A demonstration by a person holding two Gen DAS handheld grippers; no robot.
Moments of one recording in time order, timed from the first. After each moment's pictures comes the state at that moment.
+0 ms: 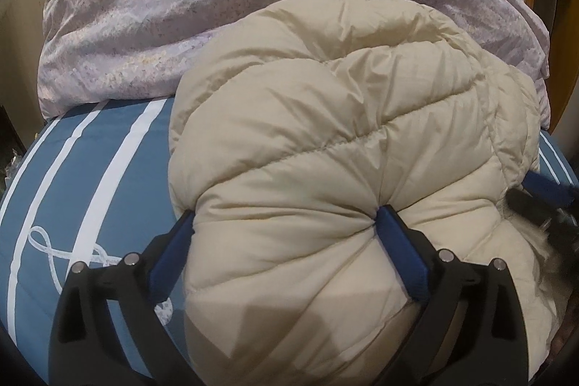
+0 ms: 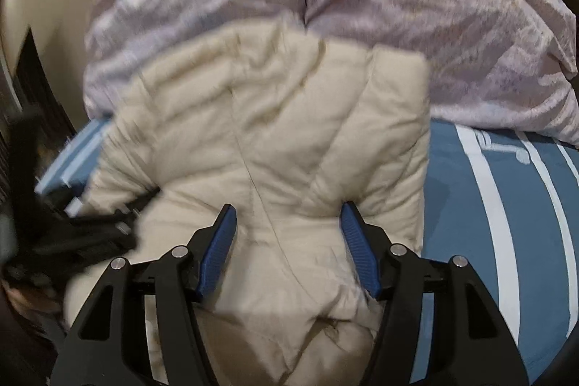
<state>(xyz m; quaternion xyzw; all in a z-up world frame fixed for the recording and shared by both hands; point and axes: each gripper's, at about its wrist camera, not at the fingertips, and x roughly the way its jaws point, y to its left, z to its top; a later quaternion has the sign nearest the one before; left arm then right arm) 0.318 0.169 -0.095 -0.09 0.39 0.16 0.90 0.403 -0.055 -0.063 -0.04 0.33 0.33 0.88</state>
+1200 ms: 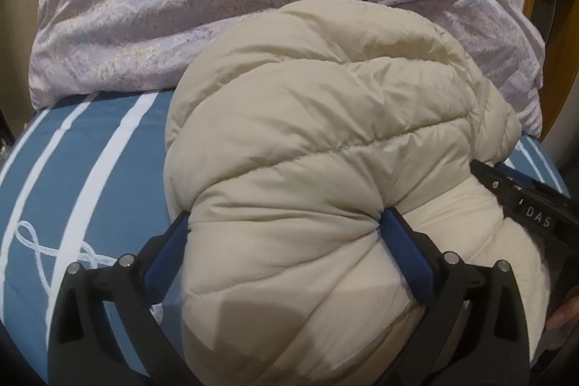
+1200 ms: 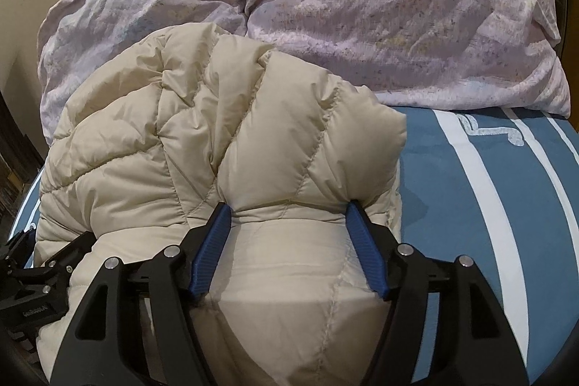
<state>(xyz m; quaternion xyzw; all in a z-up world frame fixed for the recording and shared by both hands) 0.319 0.177 -0.097 -0.13 0.39 0.14 0.90 0.449 -0.047 -0.092 -0.02 0.37 0.25 0.89</state>
